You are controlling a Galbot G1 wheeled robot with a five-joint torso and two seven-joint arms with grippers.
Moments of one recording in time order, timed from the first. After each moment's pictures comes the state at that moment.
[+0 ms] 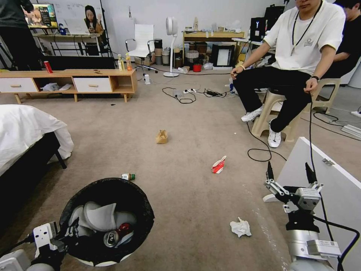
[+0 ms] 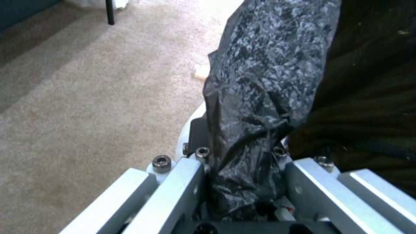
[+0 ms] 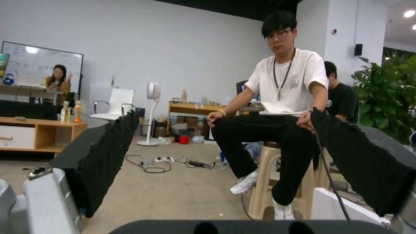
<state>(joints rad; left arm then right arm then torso) 1.67 -1.61 -1.00 -2.41 -0.45 0.68 0.02 -1.54 1.24 0.57 2.19 0.12 0.25 0.29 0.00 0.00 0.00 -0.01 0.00</state>
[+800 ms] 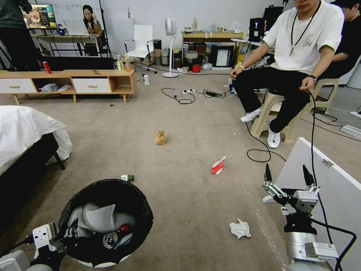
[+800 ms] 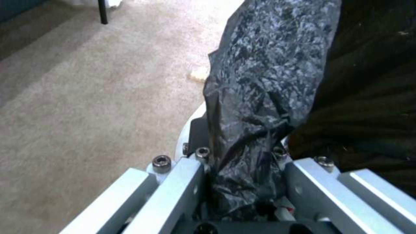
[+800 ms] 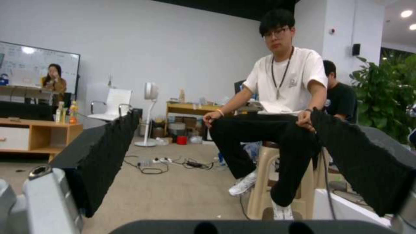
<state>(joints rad) 1.68 -1.60 -1.00 -2.40 -0.46 0.68 0.01 -1.55 1.25 0.58 2.18 0.11 0.27 0.29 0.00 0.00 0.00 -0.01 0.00</state>
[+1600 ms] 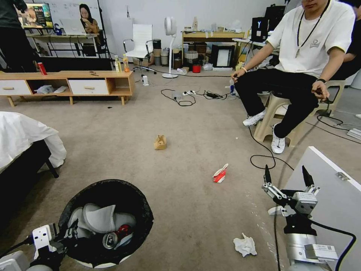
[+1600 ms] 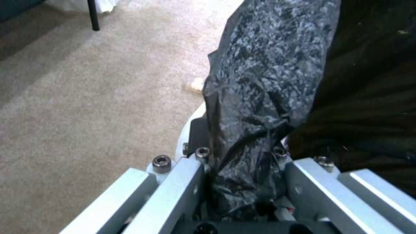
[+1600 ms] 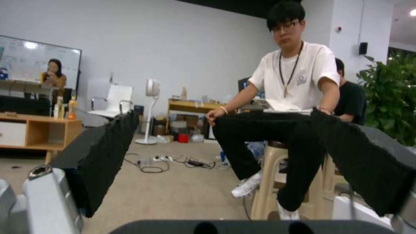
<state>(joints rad) 1.68 -1.60 -1.00 -2.40 -0.46 0.68 0.02 -1.55 1.24 0.58 2.15 0.11 0.28 0.28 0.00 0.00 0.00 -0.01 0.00</state>
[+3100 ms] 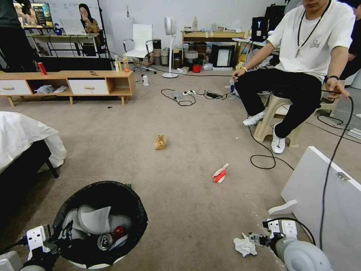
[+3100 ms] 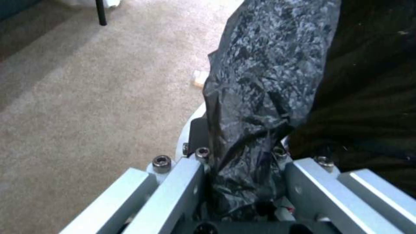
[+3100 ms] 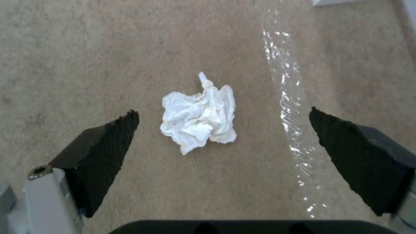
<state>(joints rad) 1.68 -1.55 -1.04 -2.35 -0.51 0.67 0.02 -1.31 0.89 0.32 1.87 1.03 -0.74 0.60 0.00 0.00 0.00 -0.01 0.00</state>
